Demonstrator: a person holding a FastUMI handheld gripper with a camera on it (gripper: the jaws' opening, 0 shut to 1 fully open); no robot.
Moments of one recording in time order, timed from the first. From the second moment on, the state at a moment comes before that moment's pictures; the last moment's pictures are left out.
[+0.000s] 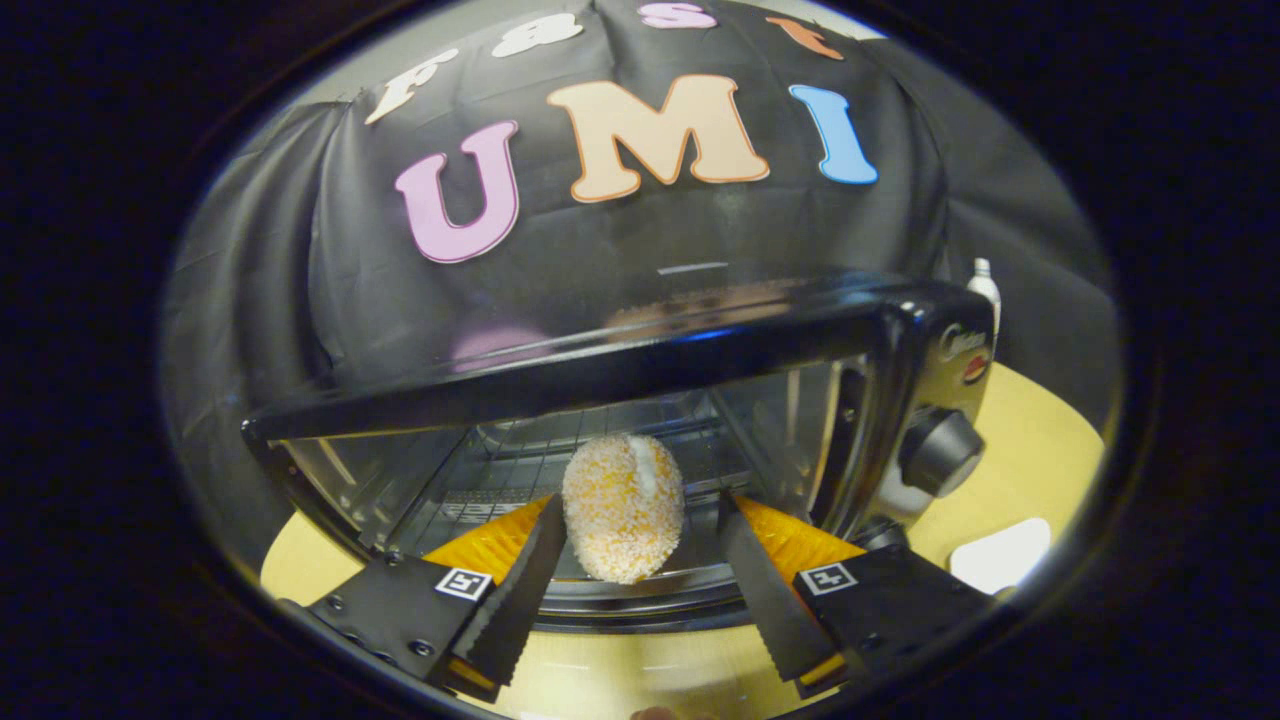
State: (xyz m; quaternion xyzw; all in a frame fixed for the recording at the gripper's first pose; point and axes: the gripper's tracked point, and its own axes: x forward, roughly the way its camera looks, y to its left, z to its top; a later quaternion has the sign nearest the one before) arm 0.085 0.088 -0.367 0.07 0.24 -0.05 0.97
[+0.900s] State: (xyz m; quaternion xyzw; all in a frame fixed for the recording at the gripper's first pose) arm -0.087 0.078 -0.323 0.07 0.22 0.01 0.97
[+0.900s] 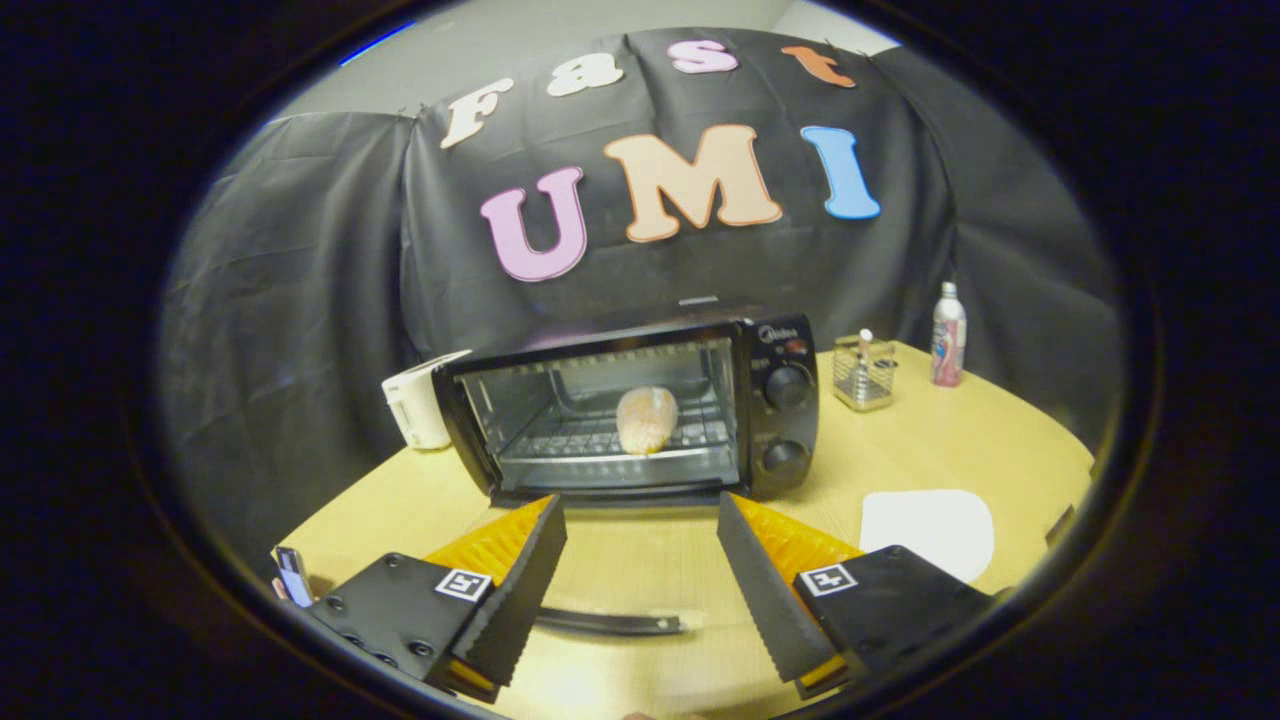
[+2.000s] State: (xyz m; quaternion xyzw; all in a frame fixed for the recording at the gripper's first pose) arm -0.150 0.117 -0.419 0.06 0.32 0.01 0.95
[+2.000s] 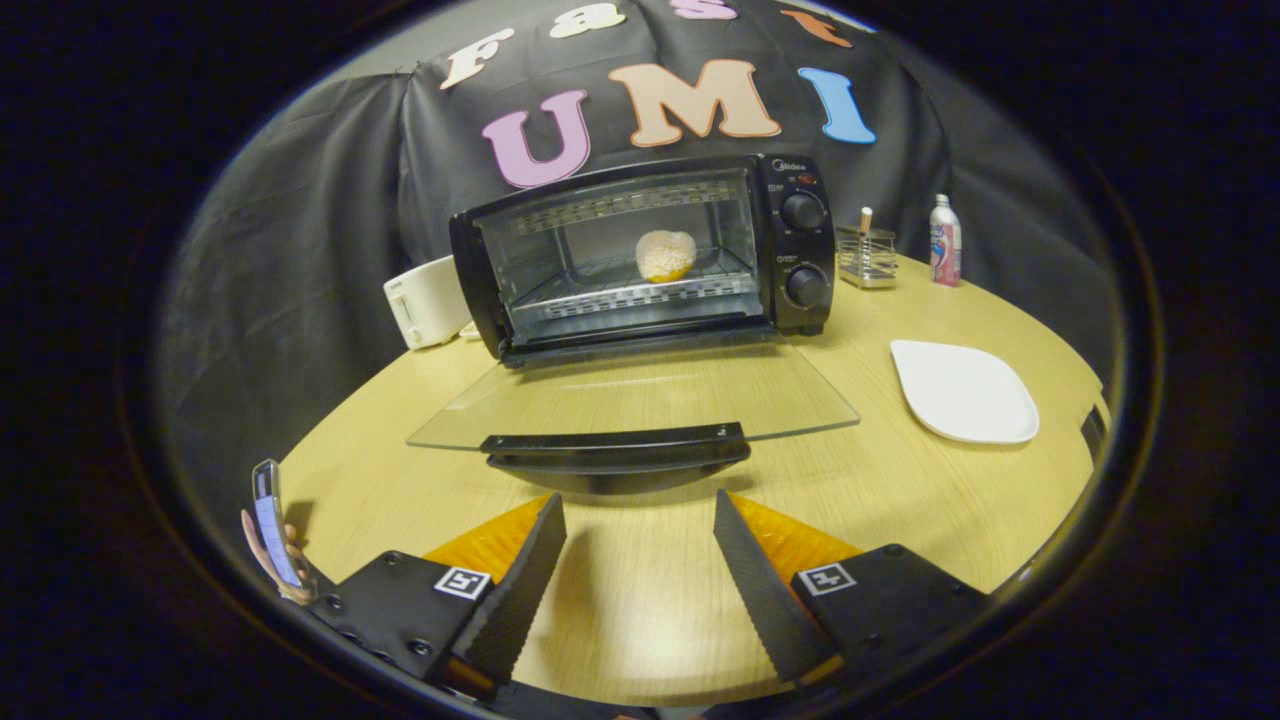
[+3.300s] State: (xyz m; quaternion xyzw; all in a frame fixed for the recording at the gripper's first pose) arm -0.067 0.132 -0.287 0.07 0.15 0.03 0.99
